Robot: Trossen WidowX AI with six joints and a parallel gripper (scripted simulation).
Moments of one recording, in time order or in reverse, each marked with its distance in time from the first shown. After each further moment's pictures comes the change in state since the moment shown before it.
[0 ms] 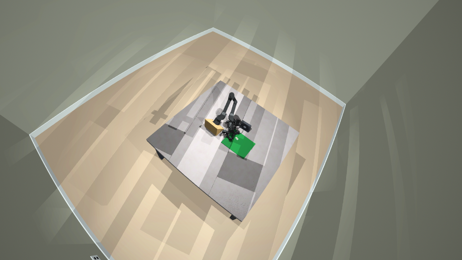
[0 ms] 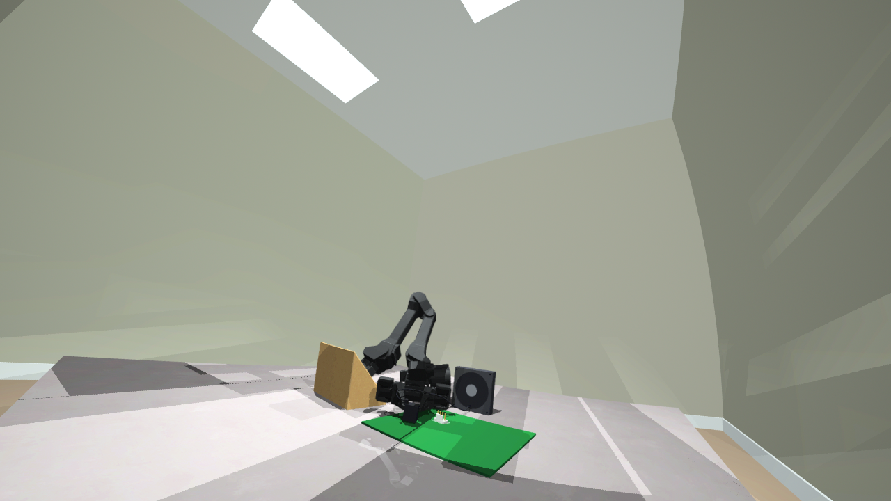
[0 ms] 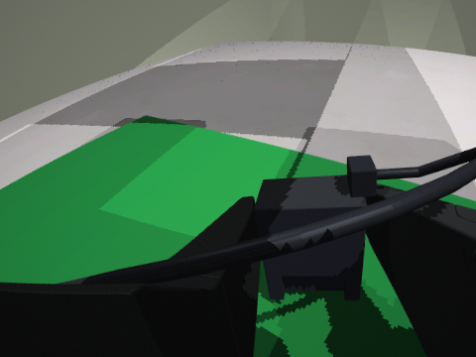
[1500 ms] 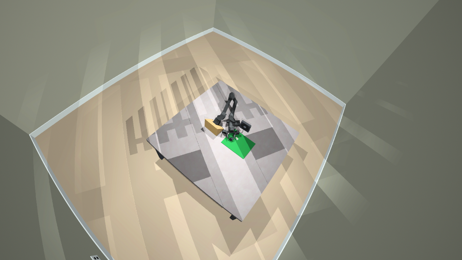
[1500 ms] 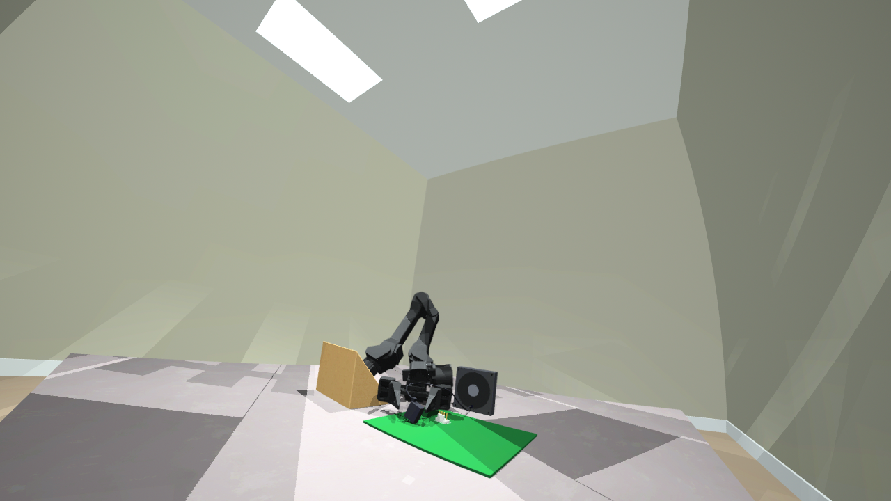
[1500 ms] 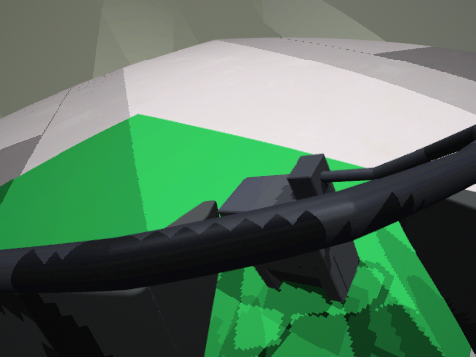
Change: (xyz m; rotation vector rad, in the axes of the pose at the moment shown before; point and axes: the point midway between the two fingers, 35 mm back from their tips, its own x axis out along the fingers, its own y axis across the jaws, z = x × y) arm 0.002 -0.002 -0.001 0.008 0.015 -0.019
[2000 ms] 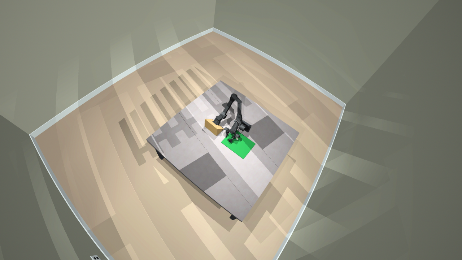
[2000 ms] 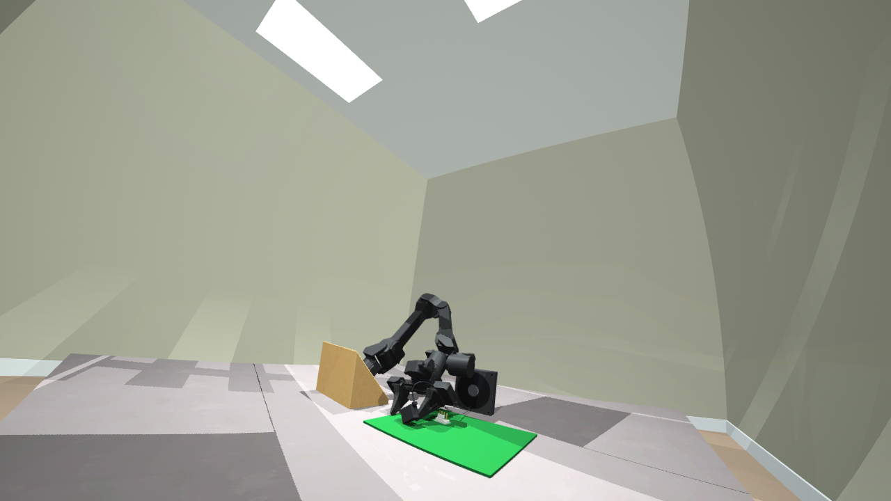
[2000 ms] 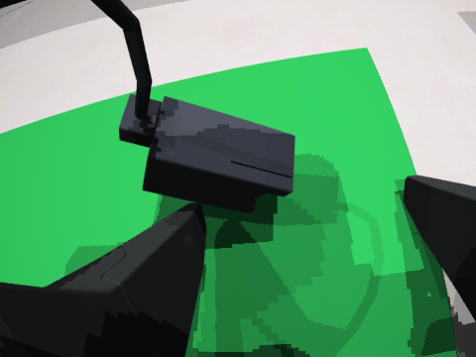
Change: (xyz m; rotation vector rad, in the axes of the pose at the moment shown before) arm 0.000 -0.008 -0.011 0.389 0.451 -0.518
